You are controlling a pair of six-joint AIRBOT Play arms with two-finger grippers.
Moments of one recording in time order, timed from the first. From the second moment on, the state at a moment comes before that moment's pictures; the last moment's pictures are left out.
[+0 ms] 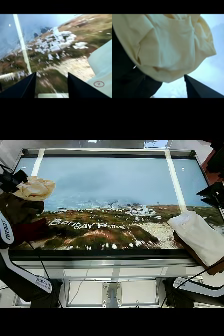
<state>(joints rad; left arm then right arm) 0.34 -1.85 1.97 1.58 -1.06 -2.00 -0.66 -1.32 1.50 -0.85 1.50 1.39</state>
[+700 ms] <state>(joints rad) 0.39 -2.04 1.99 1.46 -0.78 -2.09 -0.66 -1.32 1.50 -0.72 1.34 1.43</state>
